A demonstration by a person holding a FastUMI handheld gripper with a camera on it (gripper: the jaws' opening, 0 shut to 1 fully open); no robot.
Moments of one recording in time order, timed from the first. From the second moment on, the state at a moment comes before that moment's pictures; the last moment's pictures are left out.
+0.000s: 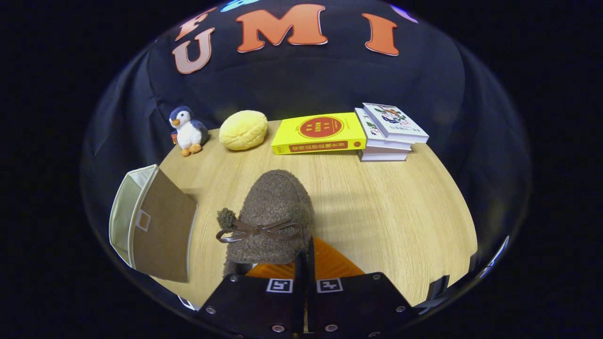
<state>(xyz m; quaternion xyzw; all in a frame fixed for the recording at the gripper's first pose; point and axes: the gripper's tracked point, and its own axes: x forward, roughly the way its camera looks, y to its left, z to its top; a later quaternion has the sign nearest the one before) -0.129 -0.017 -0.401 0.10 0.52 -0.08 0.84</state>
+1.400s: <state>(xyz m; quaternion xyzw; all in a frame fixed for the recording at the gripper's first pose) -0.053 0.267 -0.351 0.08 0.57 0.04 0.82</state>
